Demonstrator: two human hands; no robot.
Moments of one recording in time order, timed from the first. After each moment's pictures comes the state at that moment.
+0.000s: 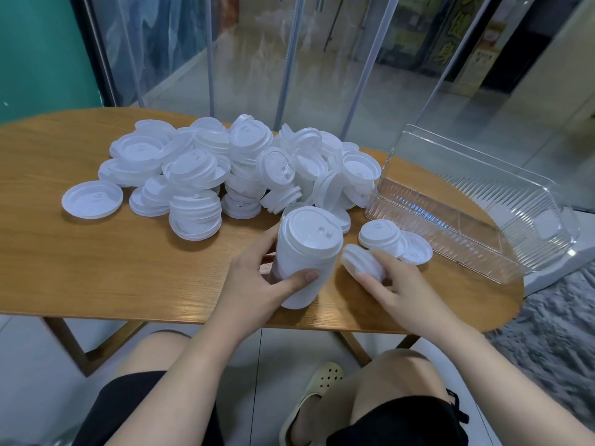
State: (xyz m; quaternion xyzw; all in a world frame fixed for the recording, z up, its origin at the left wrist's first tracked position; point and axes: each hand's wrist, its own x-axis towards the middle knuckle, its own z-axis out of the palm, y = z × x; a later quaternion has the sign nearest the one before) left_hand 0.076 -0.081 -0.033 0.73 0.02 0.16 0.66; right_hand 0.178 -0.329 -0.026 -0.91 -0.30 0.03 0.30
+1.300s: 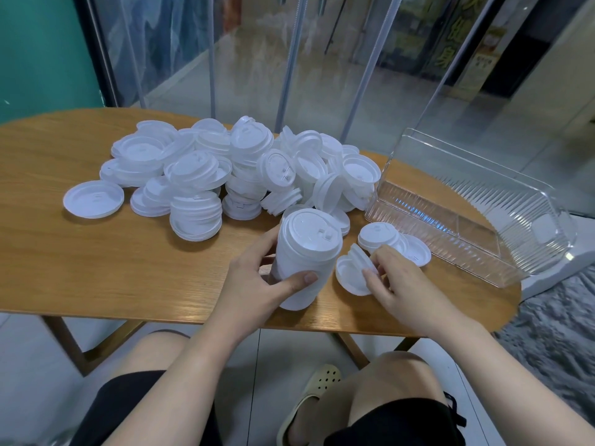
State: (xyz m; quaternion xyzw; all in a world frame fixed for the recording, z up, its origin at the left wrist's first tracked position) left_hand 0.075 -0.081 -0.033 0.73 0.02 0.16 0.66; right_hand 0.184 -0.332 -0.018 -0.92 -0.33 -0.01 0.21
